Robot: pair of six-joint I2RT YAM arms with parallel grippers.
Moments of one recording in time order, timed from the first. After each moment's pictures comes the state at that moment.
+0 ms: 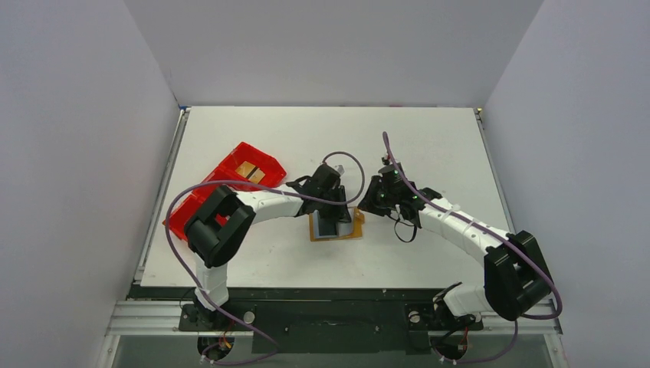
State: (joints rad) left arm -0.78 1.92 1.16 -0.14 0.20 -0.80; right arm 0.54 1.37 0.84 -0.29 -0.06 0.74
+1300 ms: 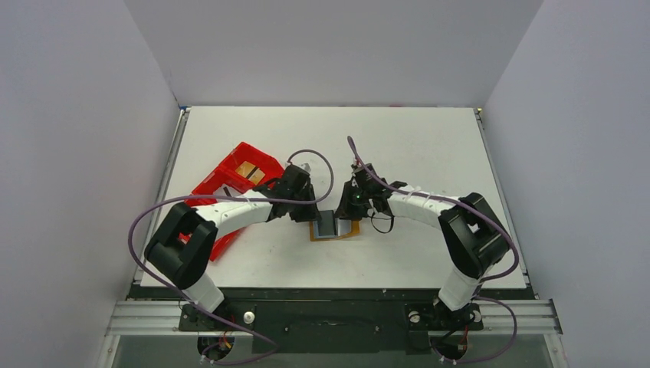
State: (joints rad) left arm -0.66 1.62 0.95 -0.26 0.09 -0.77; right arm 0.62 1.70 0.98 -0.21 -0.21 0.73
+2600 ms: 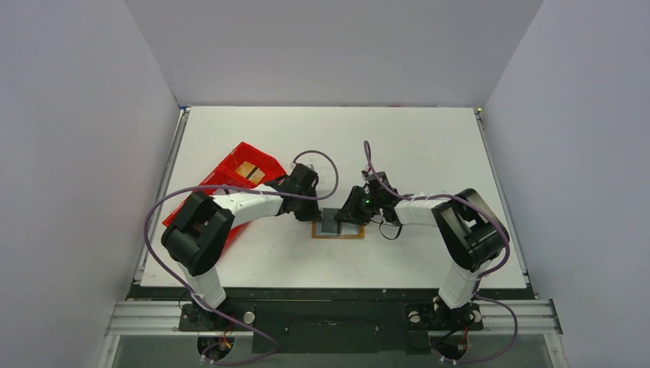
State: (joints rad) left arm -0.68 1.77 1.04 -0.29 0.06 -0.79; right arm 0.54 1.76 0.80 0.14 -0.38 0.84
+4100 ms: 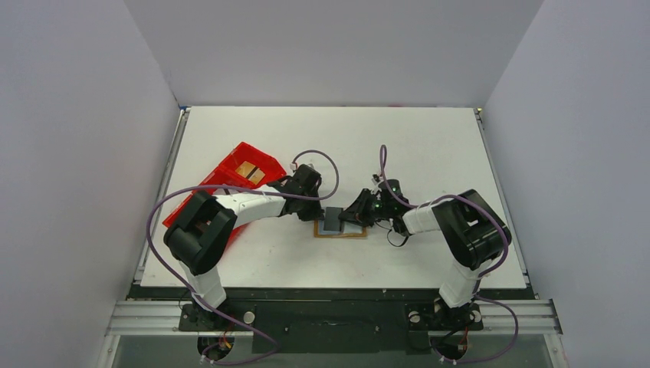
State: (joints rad) left arm -0.69 1.78 1.04 -0.27 0.01 -0.87; right arm 0.47 1.76 0.63 0.46 -0.48 0.98
